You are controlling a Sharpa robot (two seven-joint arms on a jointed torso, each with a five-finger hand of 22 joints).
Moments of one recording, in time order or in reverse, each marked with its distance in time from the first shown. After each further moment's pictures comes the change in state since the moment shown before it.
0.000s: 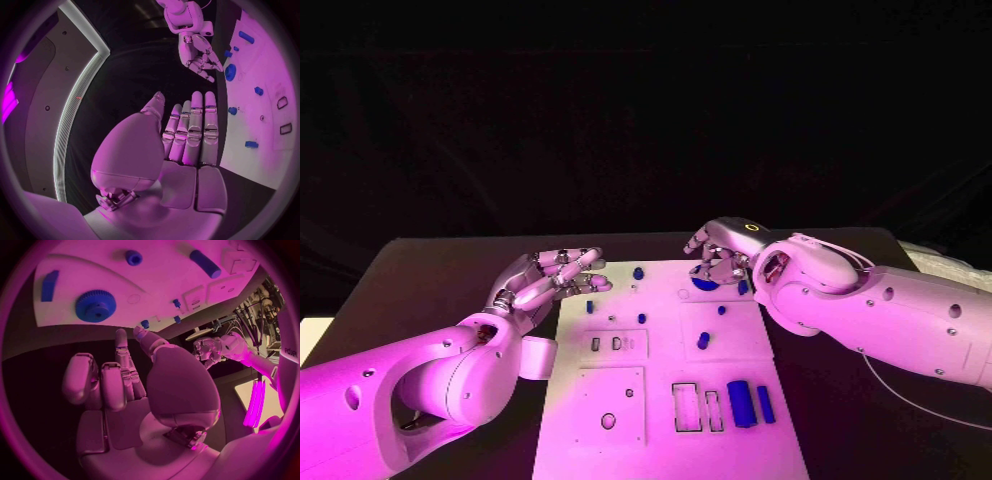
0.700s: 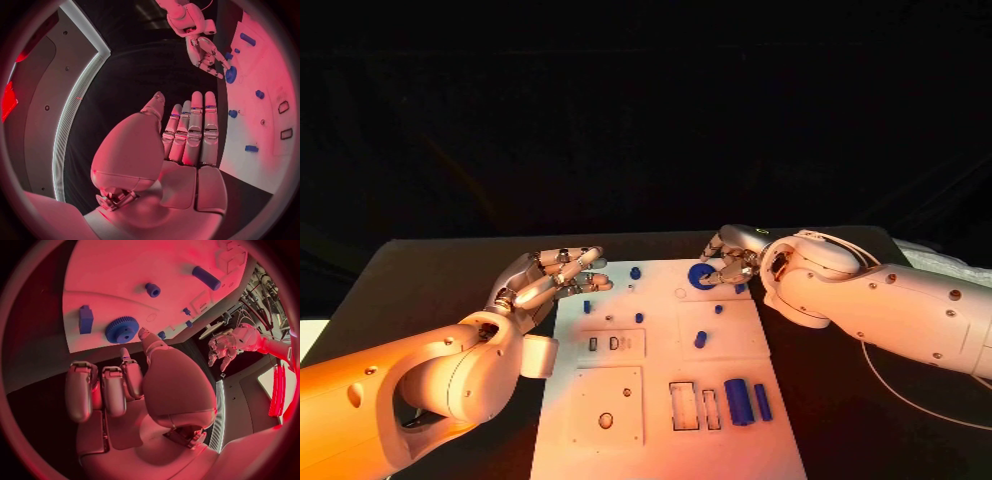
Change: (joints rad) left arm 0.000 0.006 0.000 -0.006 0.002 0.006 -0.003; left_hand 0.000 0.000 0.000 0.000 0.000 0.000 0.000 -0.003 0.000 0.000 0.000 0.000 0.000 0.000 0.000 -0.004 0.002 0.000 0.000 0.000 0.000 0.000; right arm 0.004 0.013 0.001 -0.067 0.152 0.130 -0.089; right_hand 0.046 0.057 -0.214 0.117 0.041 -0.026 0.002 0.006 0.004 0.052 0.006 1.058 1.128 -0.001 0.001 0.099 0.124 -0.019 0.066 -0.003 0.105 0.188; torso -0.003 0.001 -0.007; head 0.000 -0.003
